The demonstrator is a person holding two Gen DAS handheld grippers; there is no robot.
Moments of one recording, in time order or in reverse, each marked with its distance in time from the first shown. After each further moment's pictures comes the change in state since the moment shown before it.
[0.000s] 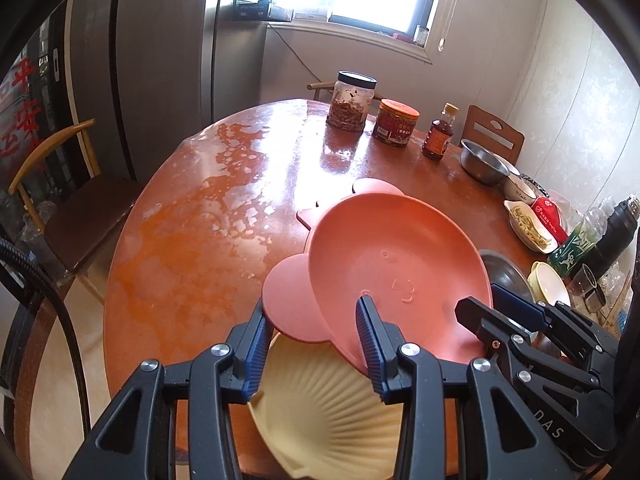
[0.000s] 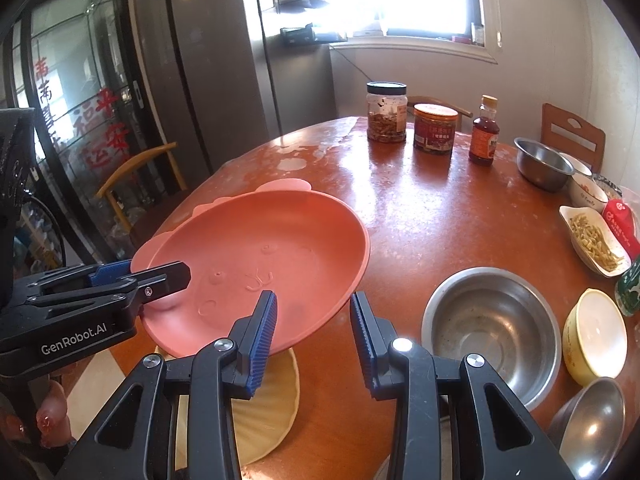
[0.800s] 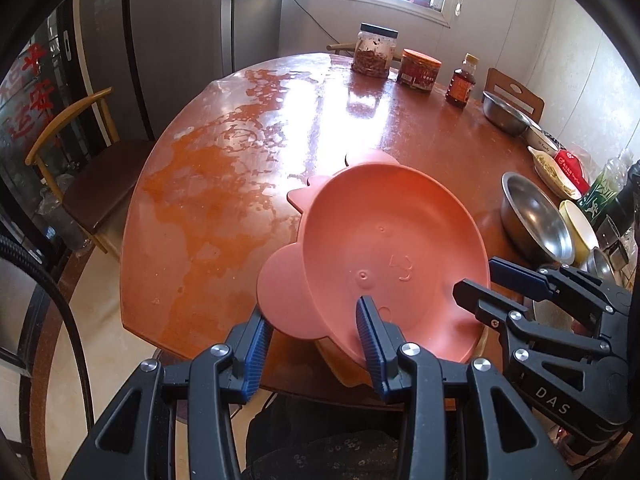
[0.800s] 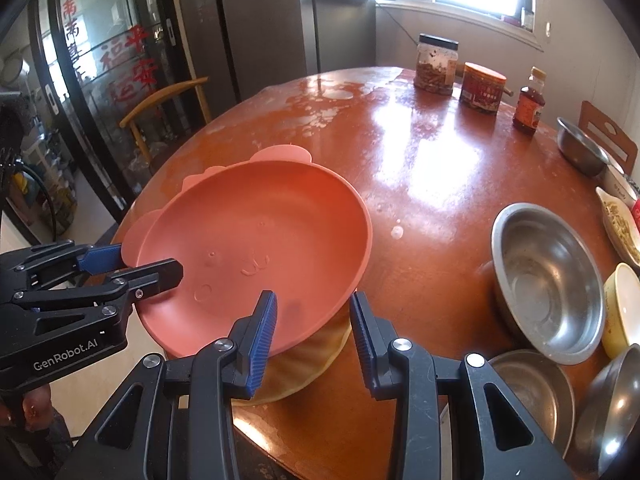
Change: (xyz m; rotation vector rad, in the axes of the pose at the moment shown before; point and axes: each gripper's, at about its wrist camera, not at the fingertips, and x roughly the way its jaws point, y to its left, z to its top) left arm 0.007 0.021 -0.072 0.012 0.120 0.082; right arm 0.030 0.034 -0.056 -0.123 0.177 0.053
